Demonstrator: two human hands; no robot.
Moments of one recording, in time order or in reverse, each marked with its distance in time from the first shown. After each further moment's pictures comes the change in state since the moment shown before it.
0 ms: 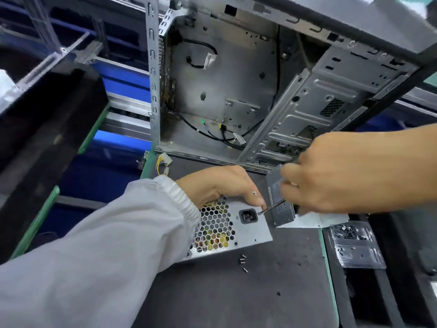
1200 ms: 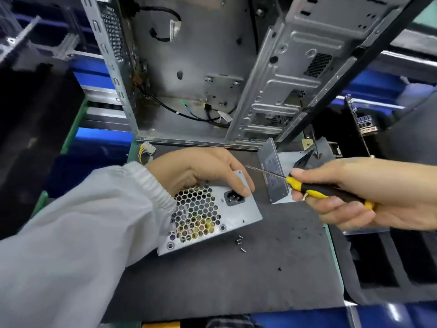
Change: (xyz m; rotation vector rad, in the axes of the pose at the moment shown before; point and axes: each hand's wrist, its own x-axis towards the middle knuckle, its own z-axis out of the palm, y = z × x) left_hand 0.000 -0.001 -0.004 0.063 -0.131 -0.008; right_hand -0.020 -0.060 0.069 2.685 -0.187 0.812
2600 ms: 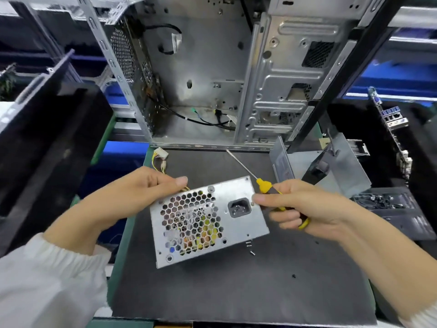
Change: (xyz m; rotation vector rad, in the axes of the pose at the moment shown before) left_hand -0.102 -0.062 0.011 0.017 0.417 0.083; right_hand 0.097 0.056 0.002 0.144 -0.259 -0.424
